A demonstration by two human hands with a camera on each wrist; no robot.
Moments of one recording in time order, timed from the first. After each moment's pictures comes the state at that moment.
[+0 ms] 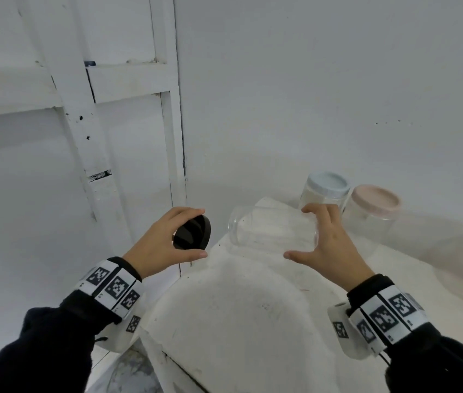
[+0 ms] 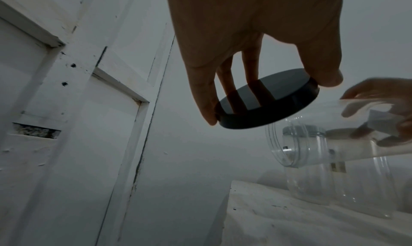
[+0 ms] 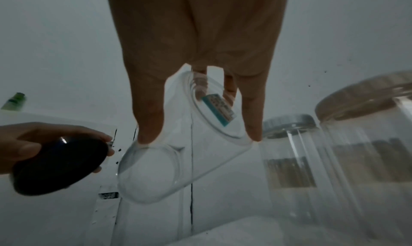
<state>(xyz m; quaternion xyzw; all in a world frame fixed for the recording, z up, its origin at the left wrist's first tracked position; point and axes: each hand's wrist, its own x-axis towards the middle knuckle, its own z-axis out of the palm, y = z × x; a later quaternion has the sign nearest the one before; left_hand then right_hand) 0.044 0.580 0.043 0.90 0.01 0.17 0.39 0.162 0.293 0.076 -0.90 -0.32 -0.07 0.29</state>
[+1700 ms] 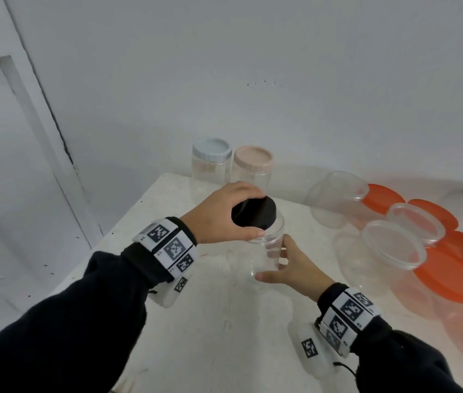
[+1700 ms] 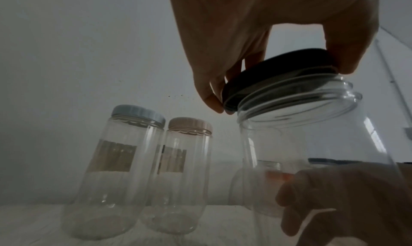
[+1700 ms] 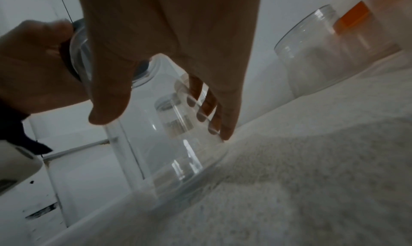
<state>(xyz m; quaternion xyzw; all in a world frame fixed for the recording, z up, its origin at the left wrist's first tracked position) 0.154 0.344 0.080 0.87 -0.28 0.06 0.39 0.144 0.135 0.002 -0.83 -0.09 0.16 0.52</state>
